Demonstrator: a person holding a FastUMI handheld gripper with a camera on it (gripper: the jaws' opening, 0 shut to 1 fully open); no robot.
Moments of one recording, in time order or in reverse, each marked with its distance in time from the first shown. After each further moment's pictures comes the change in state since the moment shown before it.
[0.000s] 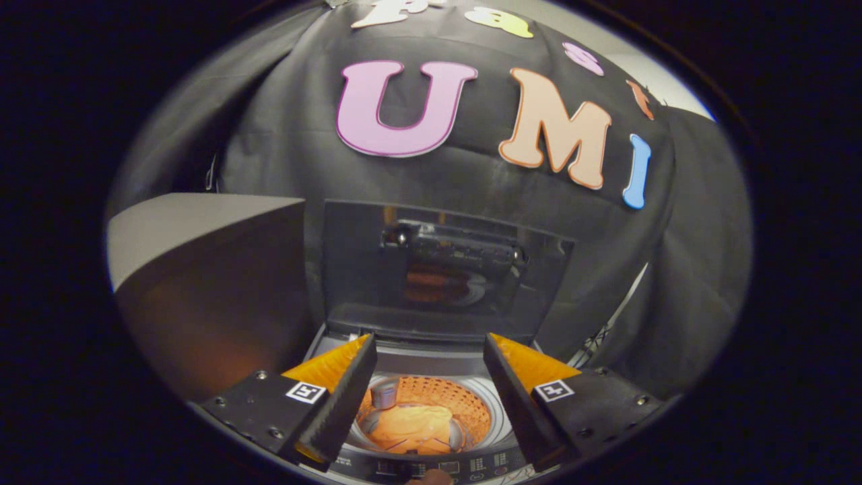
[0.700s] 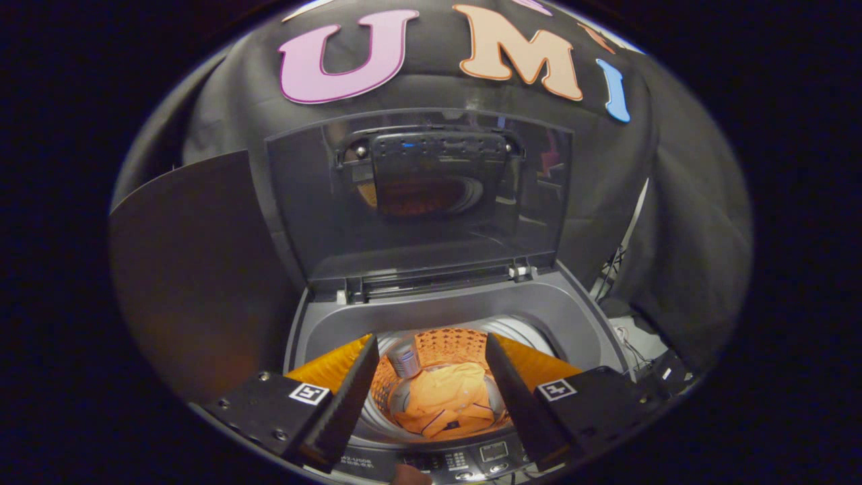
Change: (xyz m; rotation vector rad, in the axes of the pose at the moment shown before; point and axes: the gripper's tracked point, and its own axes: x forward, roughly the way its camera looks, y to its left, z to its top) arm 0.023 0.012 -0.104 0.203 0.284 -0.025
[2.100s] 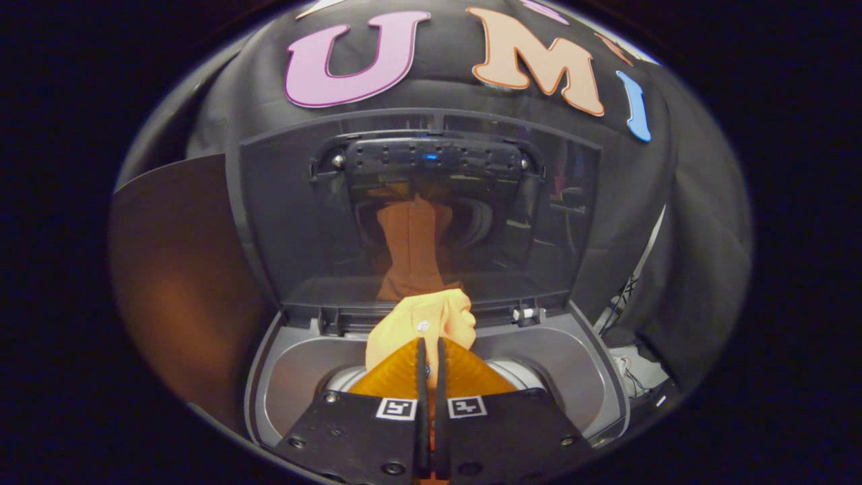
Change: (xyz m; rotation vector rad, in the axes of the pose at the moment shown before) arm 0.067 -0.026 0.015 -0.055 -0.049 0.038
